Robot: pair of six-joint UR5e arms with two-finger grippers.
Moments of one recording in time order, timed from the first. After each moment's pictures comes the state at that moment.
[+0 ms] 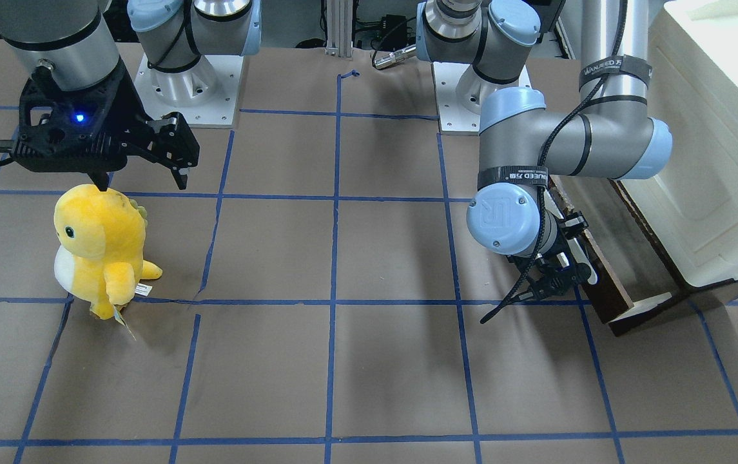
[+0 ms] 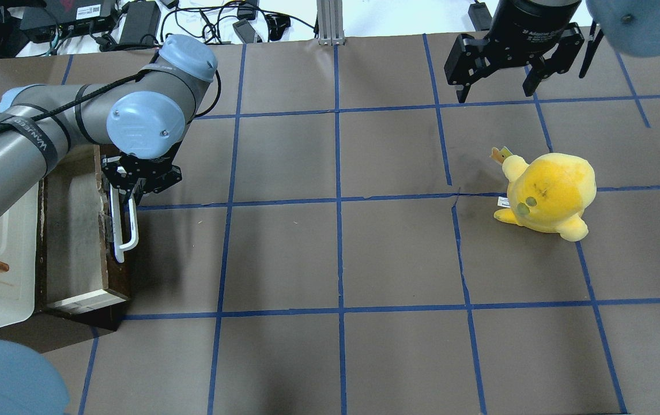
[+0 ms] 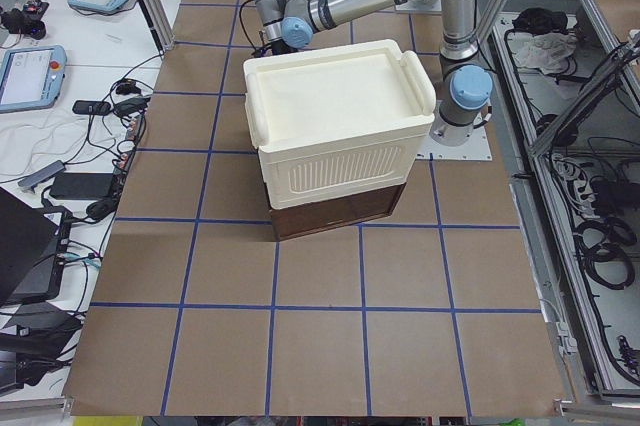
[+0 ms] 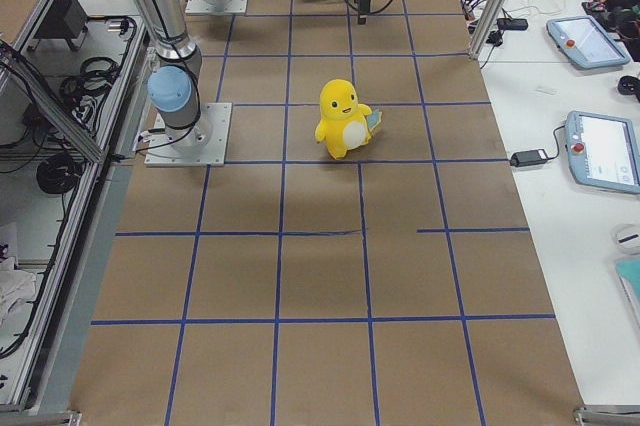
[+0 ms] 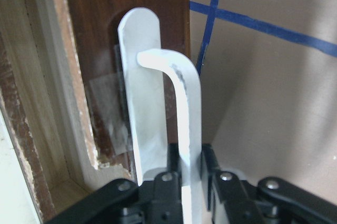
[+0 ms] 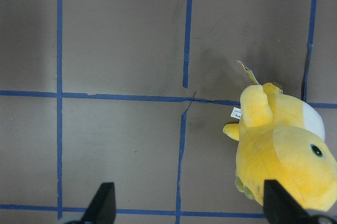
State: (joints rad) left arm -1.62 -1.94 -1.67 -1.53 2.19 -0.48; right arm 1.60 -1.48 1.44 -1.57 -1.58 -0.02
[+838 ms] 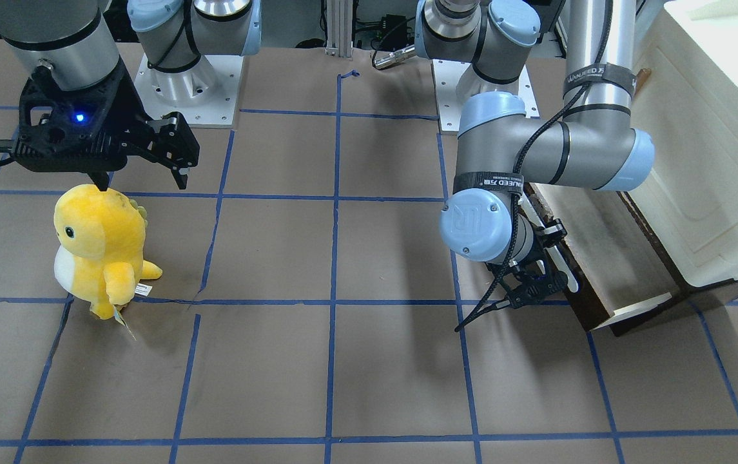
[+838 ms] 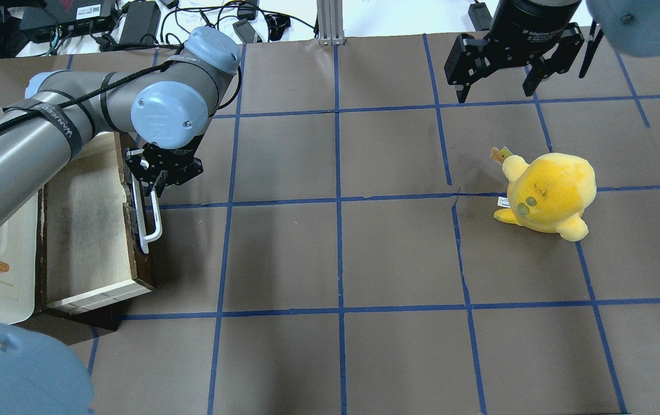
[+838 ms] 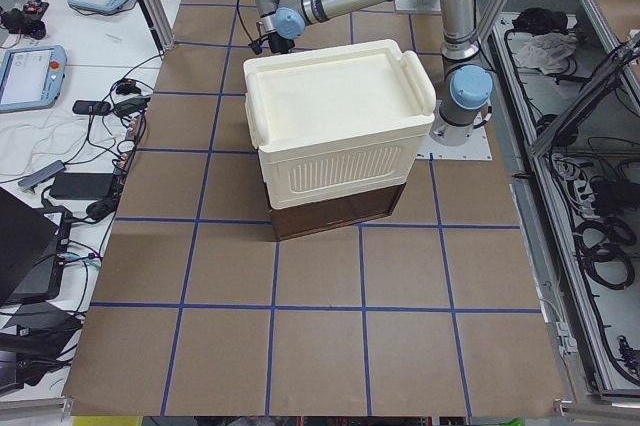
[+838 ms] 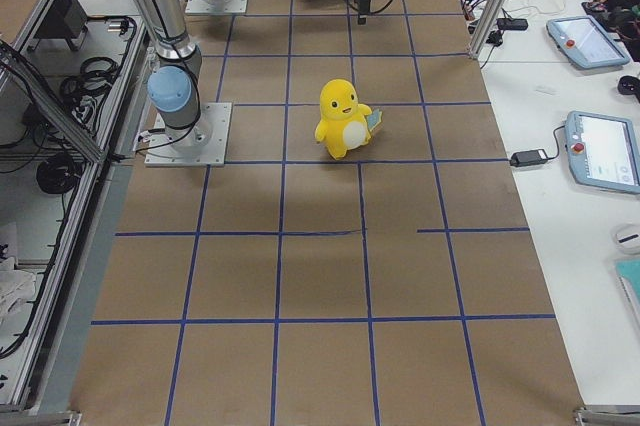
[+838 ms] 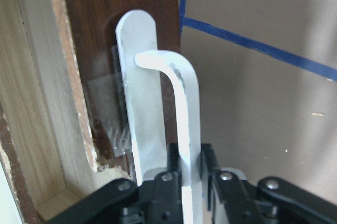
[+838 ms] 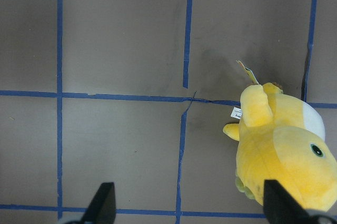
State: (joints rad) left arm -1.68 -1.98 -1.60 -1.56 2.16 -0.53; right arm 1.60 -1.48 1.44 -1.57 -1.58 -0.02
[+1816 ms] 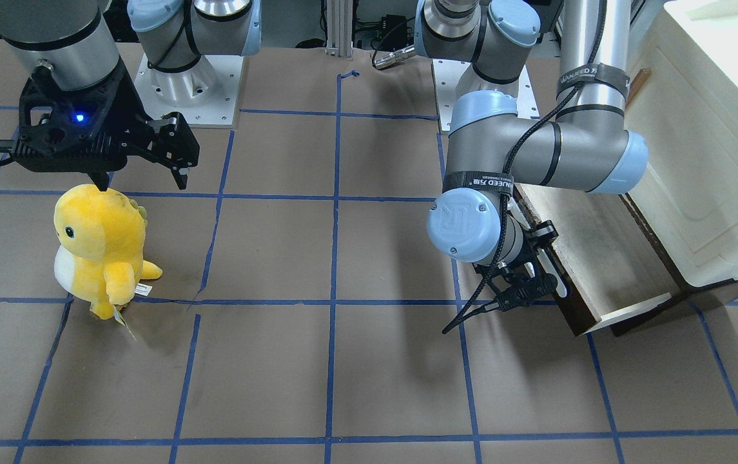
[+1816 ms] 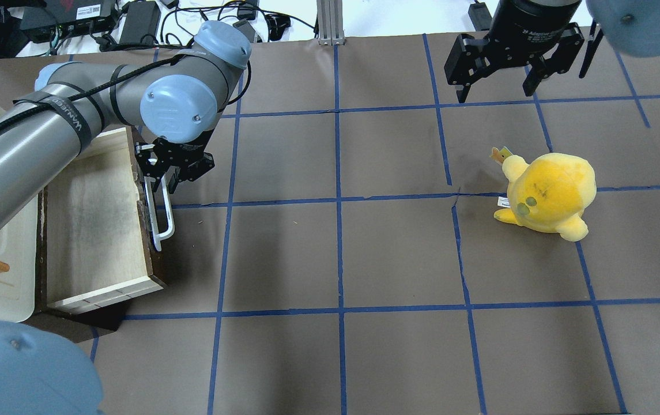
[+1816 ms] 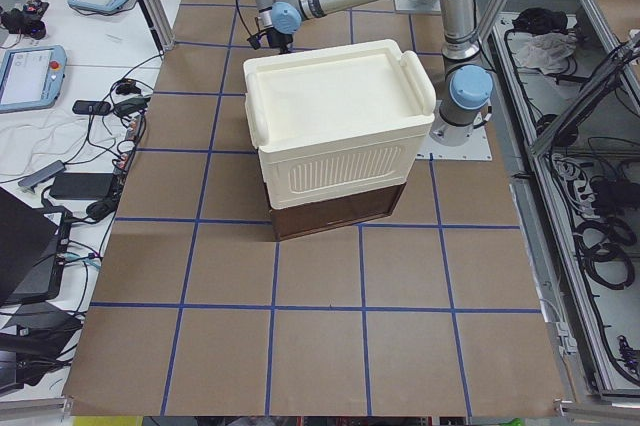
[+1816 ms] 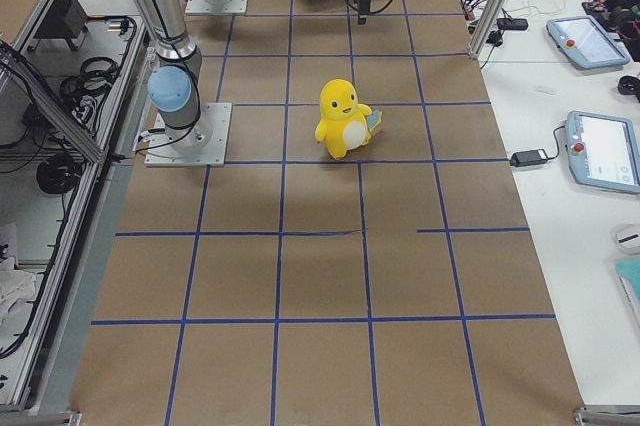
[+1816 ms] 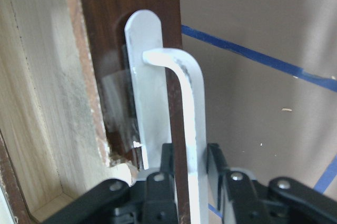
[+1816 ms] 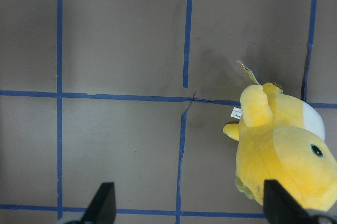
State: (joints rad) left arm -1.70 -1.99 -1.57 -1.58 2.14 -0.53; right arm 1.60 -1.48 1.44 -1.57 -1.58 -0.02
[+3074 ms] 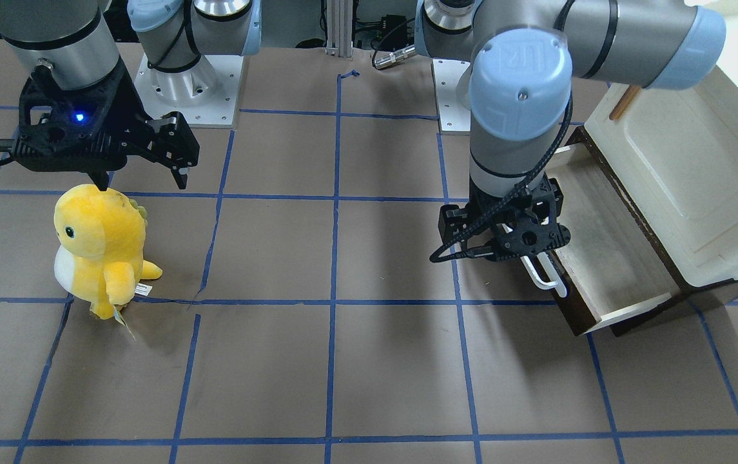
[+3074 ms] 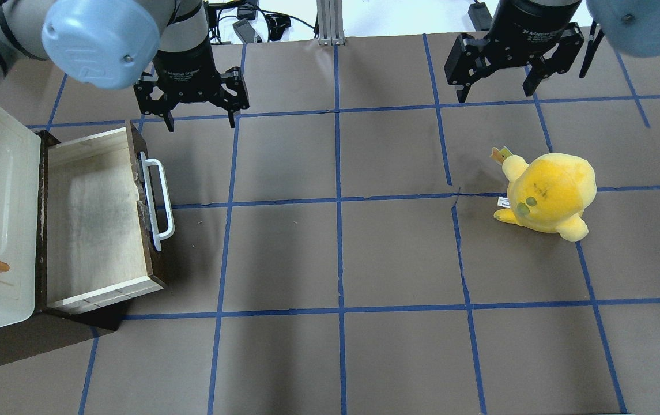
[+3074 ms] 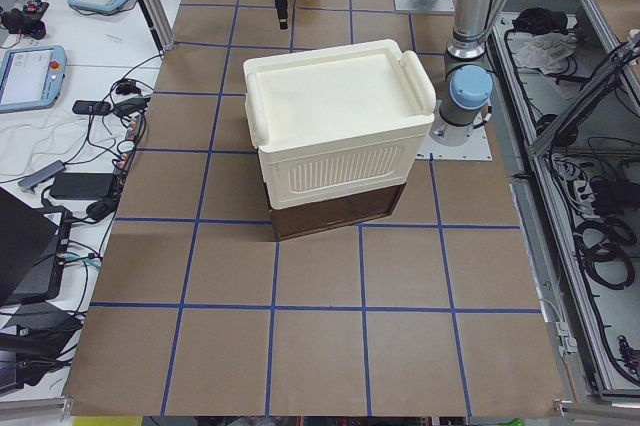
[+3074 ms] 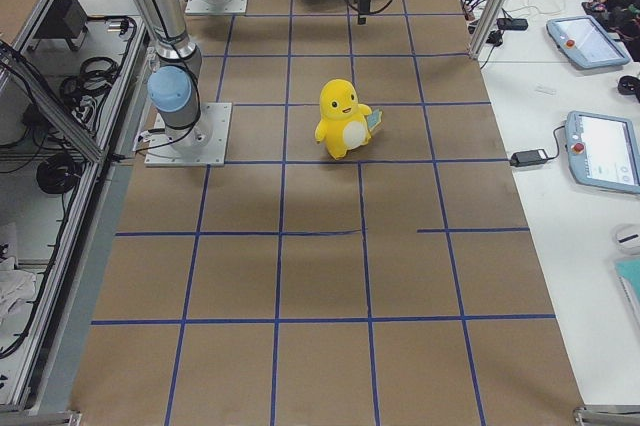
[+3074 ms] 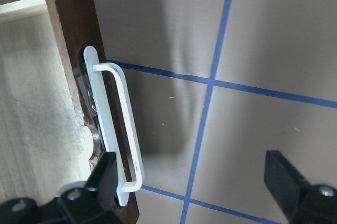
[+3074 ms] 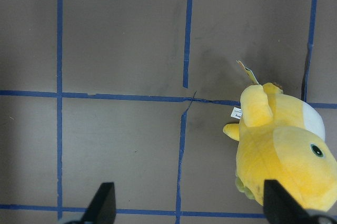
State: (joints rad) left arm -1.70 -1.78 -1.41 -1.56 1.64 -0.24; right arm 1.60 -1.48 1.44 -1.57 -1.58 -0.02
